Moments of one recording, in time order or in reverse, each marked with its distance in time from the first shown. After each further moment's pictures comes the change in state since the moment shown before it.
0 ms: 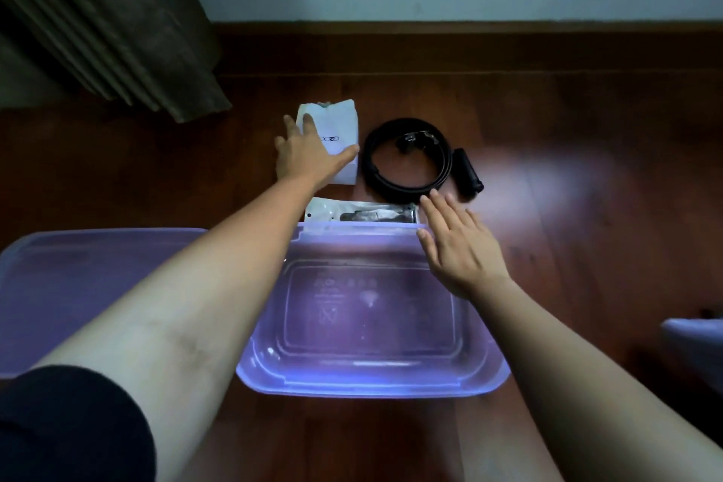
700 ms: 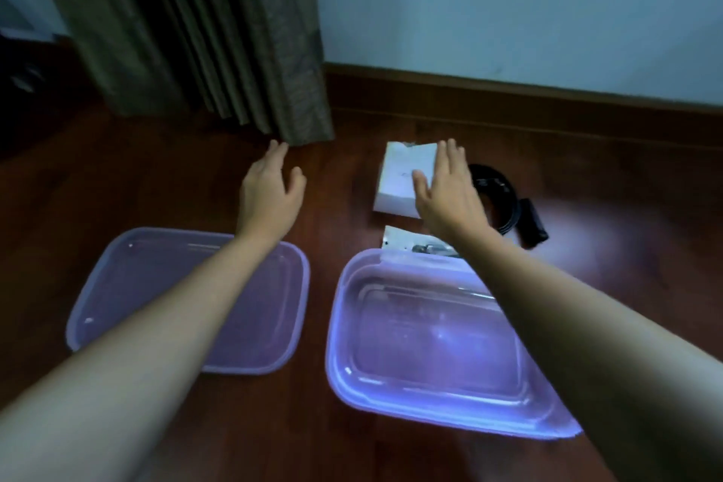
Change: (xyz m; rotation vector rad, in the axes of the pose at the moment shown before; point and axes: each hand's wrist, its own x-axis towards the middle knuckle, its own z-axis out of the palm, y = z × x) left_hand -0.047 -0.149 -0.105 -0.296 0.374 0.132; right_hand 0.099 -0.146 -0.069 0.271 0.089 0.073
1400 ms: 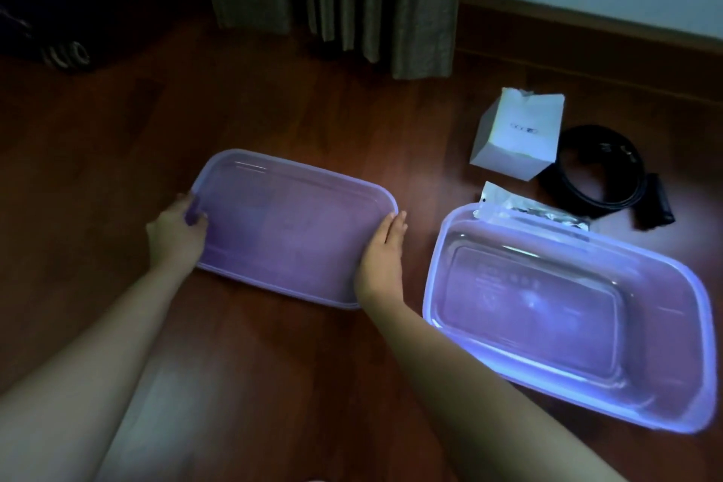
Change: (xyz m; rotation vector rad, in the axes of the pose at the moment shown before) left_hand -0.111 -0.227 -0.108 0.245 -0.024 -0.642; right_hand -0.125 -0.131 0.191 0.369 -0.281 0.231
